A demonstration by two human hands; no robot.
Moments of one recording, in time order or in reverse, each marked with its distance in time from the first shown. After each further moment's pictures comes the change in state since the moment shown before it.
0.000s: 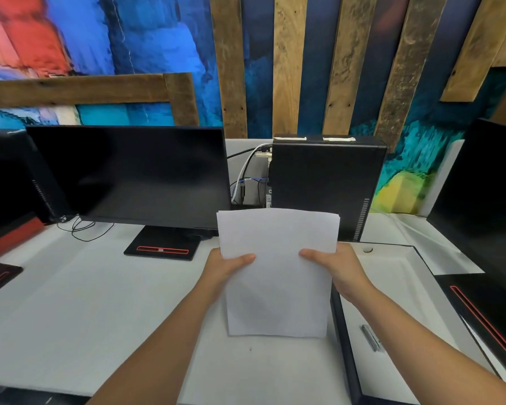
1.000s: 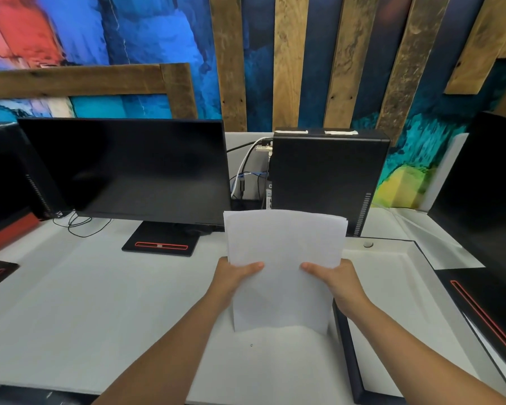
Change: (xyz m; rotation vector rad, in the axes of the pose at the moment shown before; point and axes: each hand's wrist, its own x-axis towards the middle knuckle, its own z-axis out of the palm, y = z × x) left_hand 0.000 -0.024 0.010 0.008 0.051 -0.086; right_hand -0.008 0.039 0.000 -0.017 0.075 0.084
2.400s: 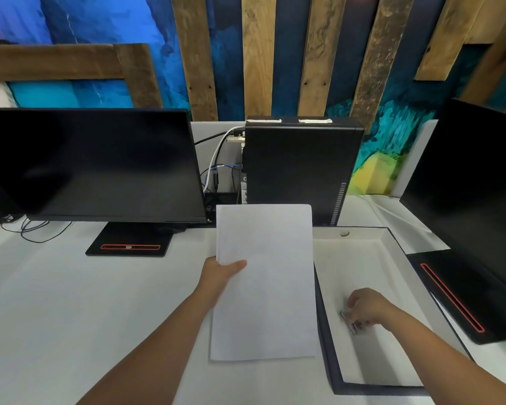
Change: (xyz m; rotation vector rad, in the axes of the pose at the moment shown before) left_hand 0.025 -0.017 0.020 0.053 -0.015 -0.113; right_hand 0.006 0.043 -0.114 -1.056 -0.135 0.584
